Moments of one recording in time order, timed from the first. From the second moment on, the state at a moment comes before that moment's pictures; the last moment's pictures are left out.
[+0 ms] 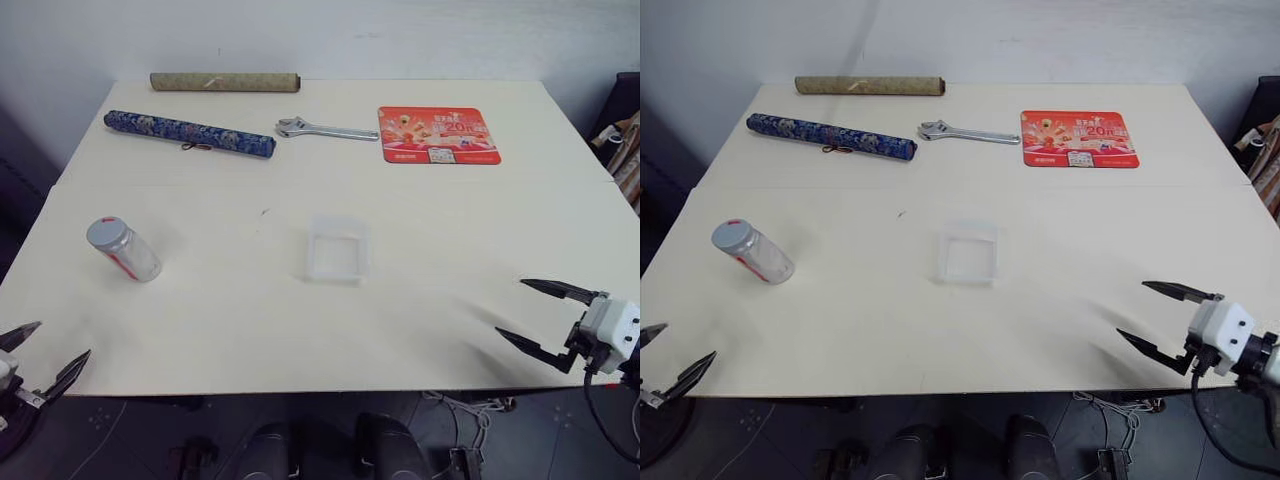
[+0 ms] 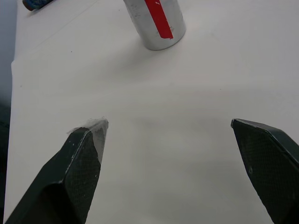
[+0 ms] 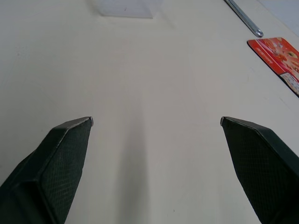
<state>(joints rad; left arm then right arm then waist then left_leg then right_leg) 0.45 0.72 0.74 0.15 -0.36 -0.25 -0.82 0.14 -0.85 -0.40 0.12 0.43 -0.37 1.17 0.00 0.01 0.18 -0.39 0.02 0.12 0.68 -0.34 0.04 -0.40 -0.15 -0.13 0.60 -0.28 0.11</state>
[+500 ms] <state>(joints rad) 0.48 0.54 0.86 0.00 -0.52 0.07 -0.58 0.00 -0.55 -0.21 -0.30 0.56 -0.14 0.95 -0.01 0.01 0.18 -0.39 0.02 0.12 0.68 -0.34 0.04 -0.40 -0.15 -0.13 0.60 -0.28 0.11</state>
